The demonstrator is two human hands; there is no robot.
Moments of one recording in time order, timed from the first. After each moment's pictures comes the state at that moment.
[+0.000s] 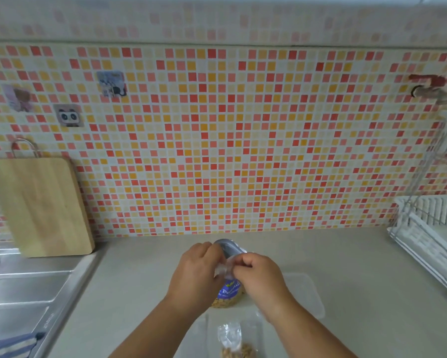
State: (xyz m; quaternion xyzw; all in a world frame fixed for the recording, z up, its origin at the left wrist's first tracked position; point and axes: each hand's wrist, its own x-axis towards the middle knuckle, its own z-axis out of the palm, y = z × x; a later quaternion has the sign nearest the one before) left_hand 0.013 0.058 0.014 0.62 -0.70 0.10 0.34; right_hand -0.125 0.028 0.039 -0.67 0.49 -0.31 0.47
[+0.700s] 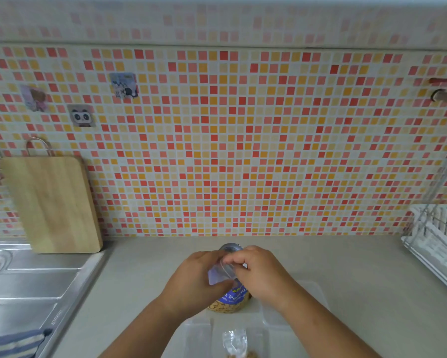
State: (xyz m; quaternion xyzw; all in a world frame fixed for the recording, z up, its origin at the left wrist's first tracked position) left_hand 0.022 0.068 0.020 0.64 -0.69 -0.12 0.31; right_hand -0.131 0.013 0.052 -0.86 0.40 -0.19 0.27
